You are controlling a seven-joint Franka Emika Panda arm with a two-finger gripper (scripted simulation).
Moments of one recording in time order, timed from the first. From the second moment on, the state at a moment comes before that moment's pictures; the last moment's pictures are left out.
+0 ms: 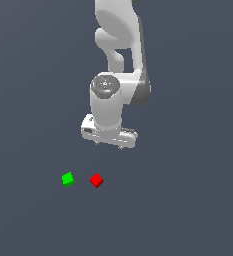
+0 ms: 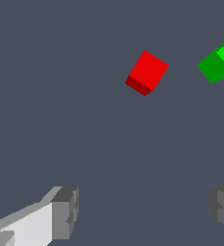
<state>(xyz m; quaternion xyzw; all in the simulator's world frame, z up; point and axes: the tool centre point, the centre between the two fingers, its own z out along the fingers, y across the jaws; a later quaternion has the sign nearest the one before) 0.024 -0.028 0.144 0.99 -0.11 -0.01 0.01</state>
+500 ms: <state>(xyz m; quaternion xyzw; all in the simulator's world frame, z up) 0.074 -0.043 0.110 0.97 -0.23 -0.01 0.00</state>
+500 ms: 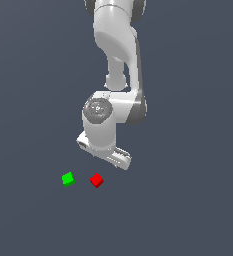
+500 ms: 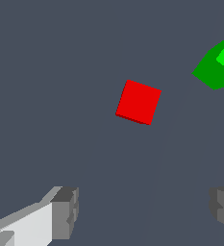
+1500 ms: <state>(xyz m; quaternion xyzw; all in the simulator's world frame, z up) 0.129 -0.082 0.071 0.93 -0.37 0.00 0.00</state>
